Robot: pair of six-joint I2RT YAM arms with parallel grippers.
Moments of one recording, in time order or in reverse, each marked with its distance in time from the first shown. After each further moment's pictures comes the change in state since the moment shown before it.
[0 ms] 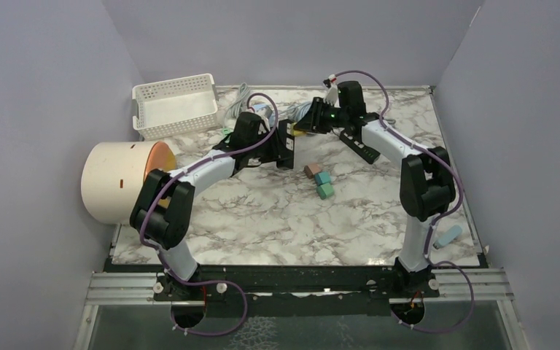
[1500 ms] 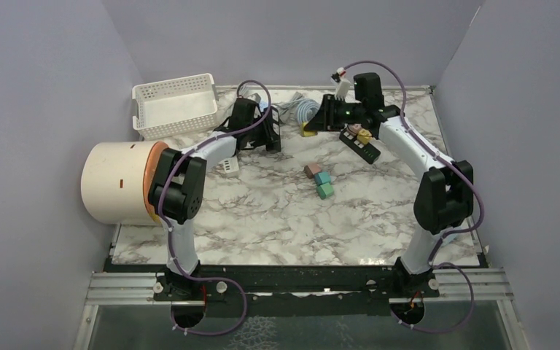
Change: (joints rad) left arm 0.111 0.227 0.217 -0.063 -0.120 0.022; right arm -0.021 -0.167 0.066 -0.254 -0.071 -0.172
